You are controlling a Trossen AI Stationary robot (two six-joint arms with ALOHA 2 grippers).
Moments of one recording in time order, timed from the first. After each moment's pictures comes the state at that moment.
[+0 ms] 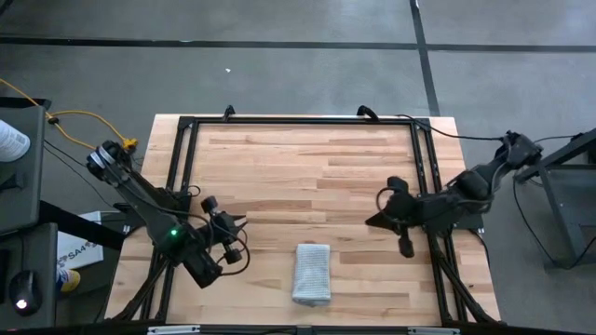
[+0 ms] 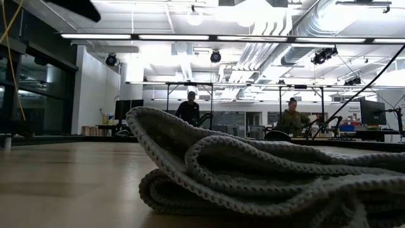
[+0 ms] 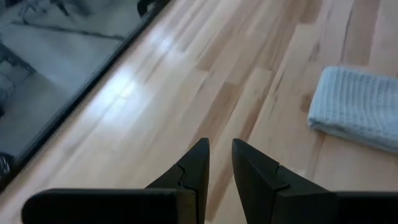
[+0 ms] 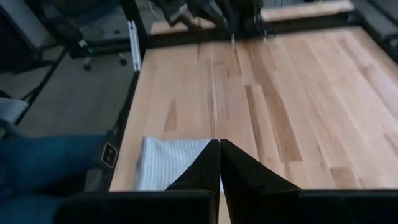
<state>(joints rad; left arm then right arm) -0.78 1.38 1.13 -1.05 -0.99 -1.04 0.61 1.07 1.18 -0.69 0.43 0.46</state>
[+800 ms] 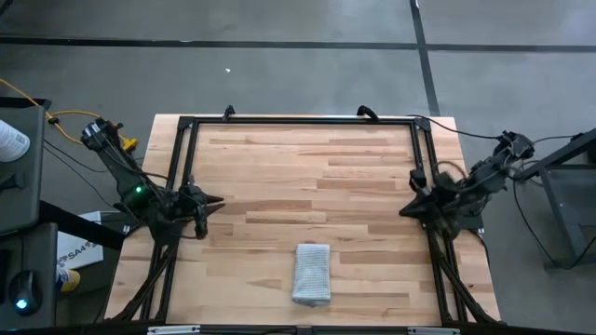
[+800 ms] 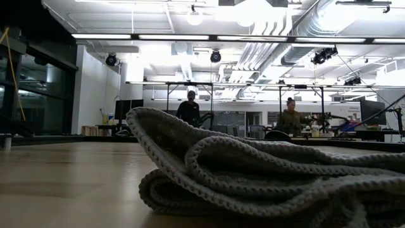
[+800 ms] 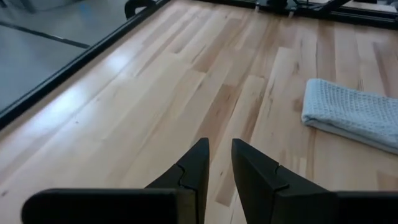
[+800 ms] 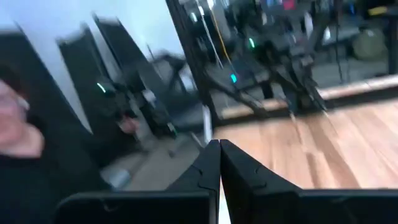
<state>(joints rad) -0.84 0.72 0.65 -0.85 -1.00 -0.93 0.67 0.48 0.66 -0.21 0.35 0.36</state>
